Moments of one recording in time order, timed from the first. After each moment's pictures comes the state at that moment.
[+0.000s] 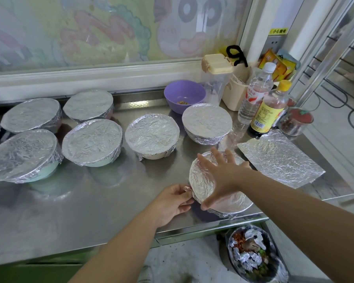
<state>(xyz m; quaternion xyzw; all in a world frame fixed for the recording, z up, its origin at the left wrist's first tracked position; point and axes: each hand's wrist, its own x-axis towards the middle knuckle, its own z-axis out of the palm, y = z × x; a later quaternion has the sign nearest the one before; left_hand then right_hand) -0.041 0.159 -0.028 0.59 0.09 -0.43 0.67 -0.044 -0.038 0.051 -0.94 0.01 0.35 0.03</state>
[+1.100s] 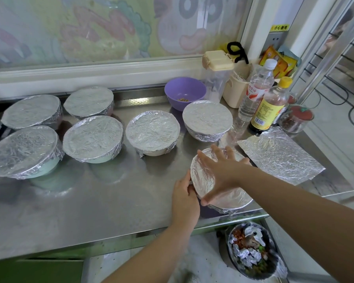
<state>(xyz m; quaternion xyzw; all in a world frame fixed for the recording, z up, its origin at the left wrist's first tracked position) -0.083 0.116 -0.014 0.78 0.04 -0.13 0.61 -0.045 -0.035 0.053 -0.94 0.01 0.33 0.03</state>
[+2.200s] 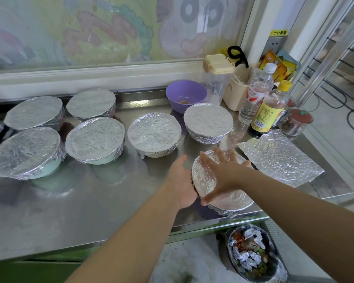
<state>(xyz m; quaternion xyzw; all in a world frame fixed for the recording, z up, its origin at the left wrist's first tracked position) -0.032 0.124 0.052 0.43 0.20 -0.46 0.75 -0.047 -0.034 0.054 -0.94 0.03 0.33 0.04</state>
